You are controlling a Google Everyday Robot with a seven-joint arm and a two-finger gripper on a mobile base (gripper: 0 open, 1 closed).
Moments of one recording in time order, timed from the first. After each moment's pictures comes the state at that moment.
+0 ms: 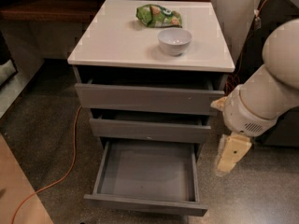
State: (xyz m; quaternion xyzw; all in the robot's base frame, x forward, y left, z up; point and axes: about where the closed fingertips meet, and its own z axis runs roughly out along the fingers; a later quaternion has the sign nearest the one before) arm 0.417 -0.178 0.829 -0.63 0.76 0.04 0.14
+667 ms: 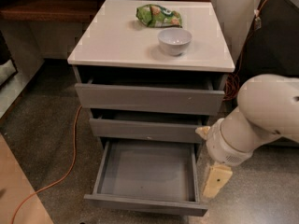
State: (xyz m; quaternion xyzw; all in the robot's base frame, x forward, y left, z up) arm 0.394 -0.153 0.750 -0.65 0.74 0.08 0.14
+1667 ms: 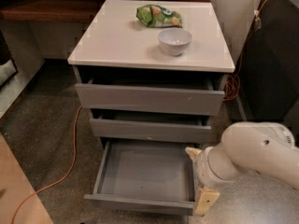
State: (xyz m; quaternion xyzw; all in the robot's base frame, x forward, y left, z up) arm 0.389 -0.138 0.662 -0.69 0.70 0.05 0.17
